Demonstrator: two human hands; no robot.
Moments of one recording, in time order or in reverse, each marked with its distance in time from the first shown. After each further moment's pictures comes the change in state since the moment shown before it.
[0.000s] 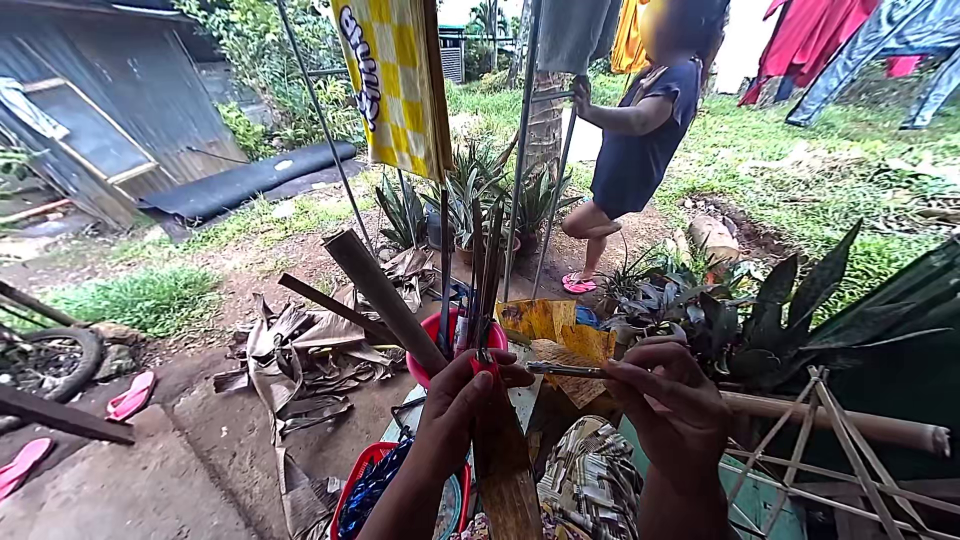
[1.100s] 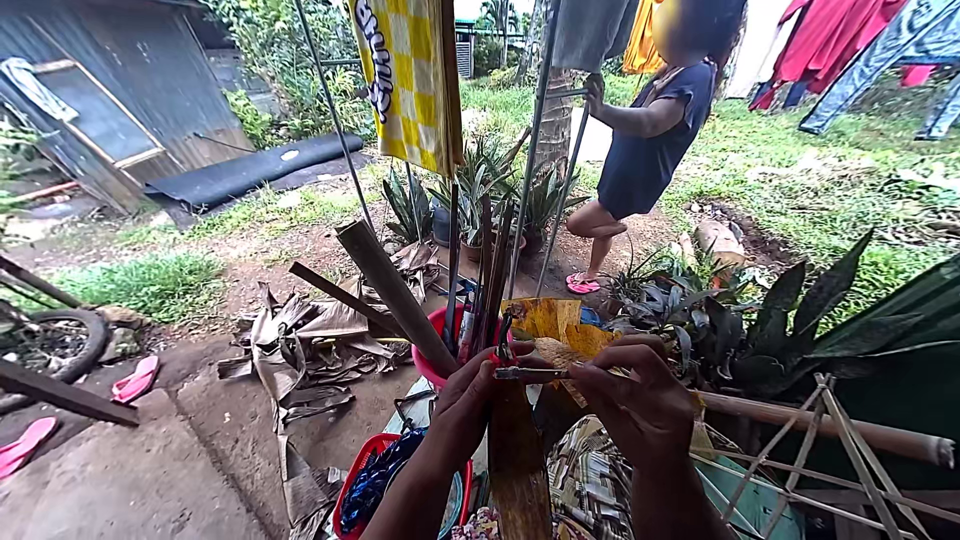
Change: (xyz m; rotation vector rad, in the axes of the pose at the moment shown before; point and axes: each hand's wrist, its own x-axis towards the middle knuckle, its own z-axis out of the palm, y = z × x) left_hand -0.003 -0.004 -0.004 -0.106 -0.085 0.001; right_hand 0.000 -0.002 0.030 -0.114 -0.072 -0.098
